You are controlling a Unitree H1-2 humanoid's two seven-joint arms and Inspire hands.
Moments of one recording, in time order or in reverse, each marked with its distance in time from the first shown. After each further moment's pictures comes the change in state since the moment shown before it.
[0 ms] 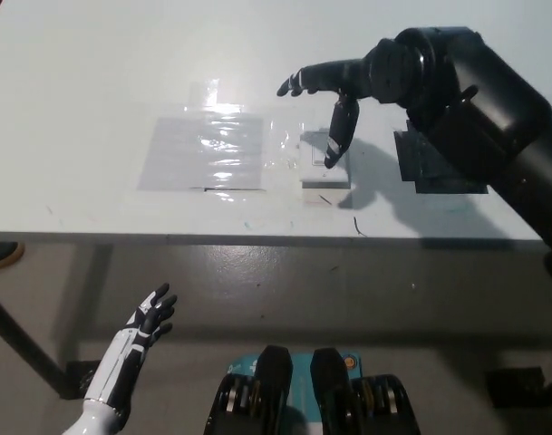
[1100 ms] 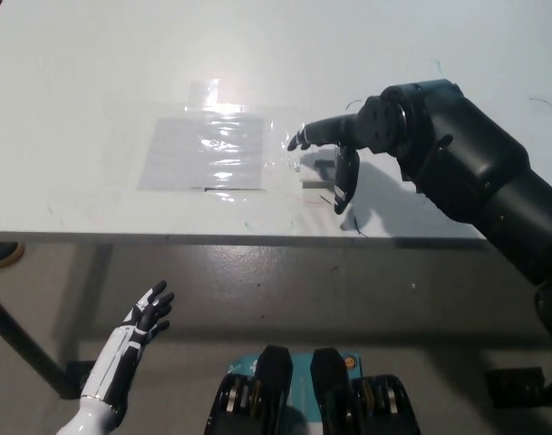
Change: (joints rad) left_arm -0.007 0.011 0.001 0.000 -0.008 0.004 0.000; right_arm 0.088 0.023 0.005 0.048 -0.091 -0.053 0.030
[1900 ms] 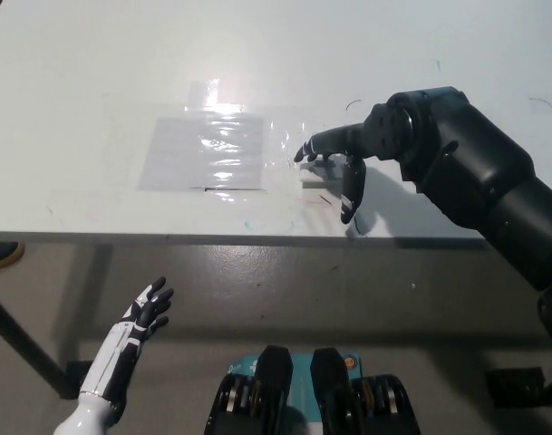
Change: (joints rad) left_arm -0.010 0.006 0.000 0.000 0.000 0.000 0.000; right_arm 0.013 -0.005 -0.013 0.004 -0.006 -0.005 0.027
